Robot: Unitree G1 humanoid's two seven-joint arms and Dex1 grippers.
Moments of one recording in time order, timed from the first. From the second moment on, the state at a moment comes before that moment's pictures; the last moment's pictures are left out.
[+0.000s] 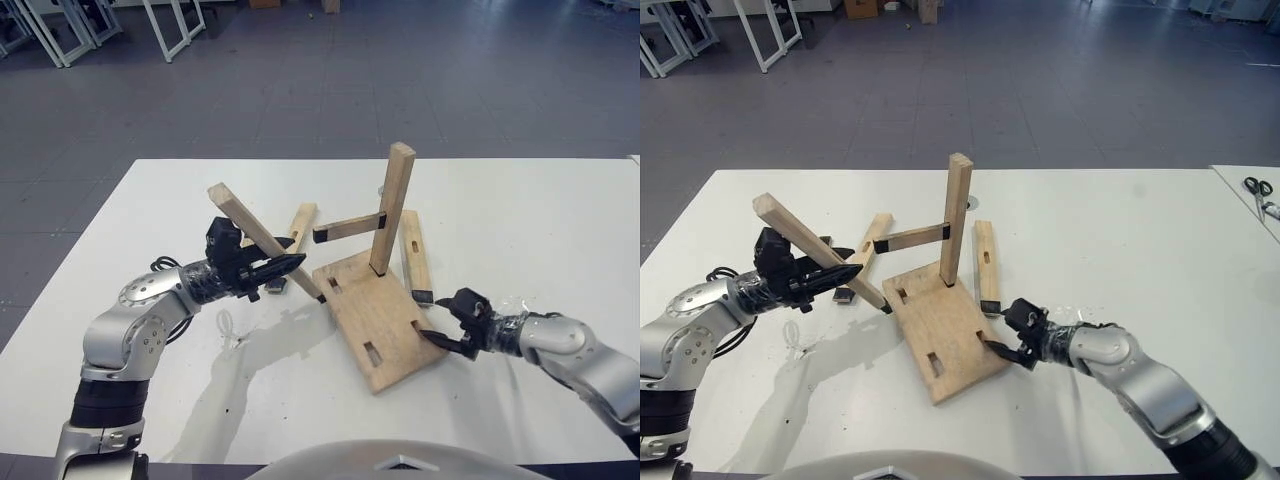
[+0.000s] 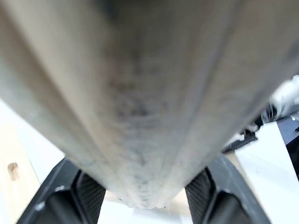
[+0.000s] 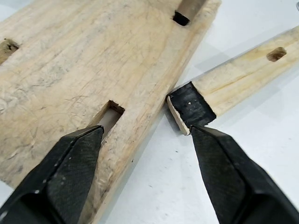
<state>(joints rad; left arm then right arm) -0.09 0.62 0.09 -0.18 -0.71 0.51 -0.93 0.03 -0.95 0.31 -0.41 0.36 0.52 0.61</state>
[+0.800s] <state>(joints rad) -0.17 0.48 0.00 0.05 -0.60 0.34 -1.00 0.02 -0.90 0.29 -0.38 0.24 0.48 0.72</state>
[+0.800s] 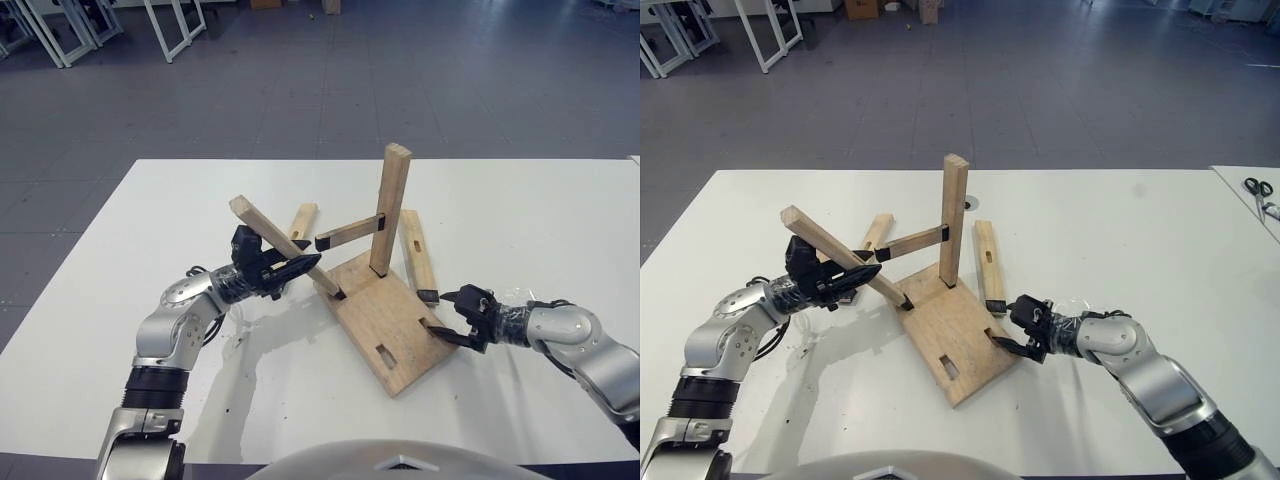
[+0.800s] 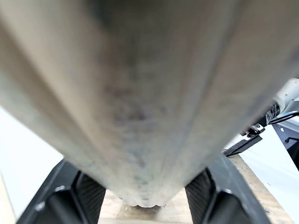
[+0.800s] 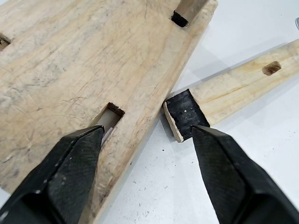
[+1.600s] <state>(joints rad) -0.39 0.57 -0.20 0.12 -0.50 0.42 -1.01 0.02 -0.85 0.29 -0.38 0.20 0.48 0.74</state>
